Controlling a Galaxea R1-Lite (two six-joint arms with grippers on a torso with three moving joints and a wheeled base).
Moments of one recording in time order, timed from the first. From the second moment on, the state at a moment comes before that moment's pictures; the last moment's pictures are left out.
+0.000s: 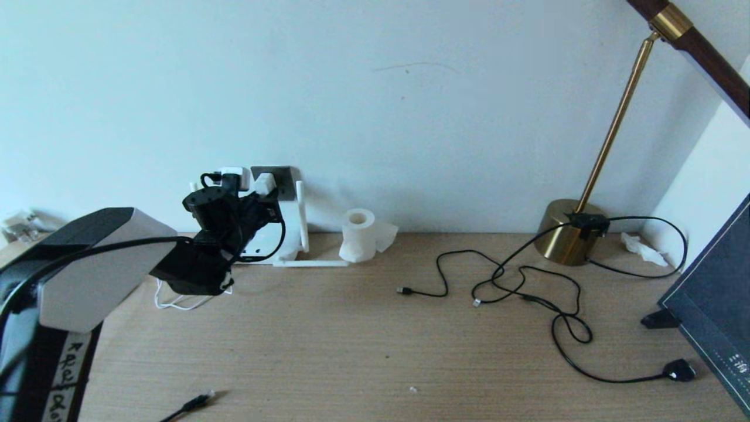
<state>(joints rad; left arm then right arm) -0.08 2.44 -1.44 -1.14 0.00 0.05 0.00 0.00 -0.07 0.17 0.00 -0.01</state>
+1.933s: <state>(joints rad) -0.10 2.44 -1.51 -1.09 0.05 0.06 0.00 0.00 -0.07 0.17 0.00 -0.01</state>
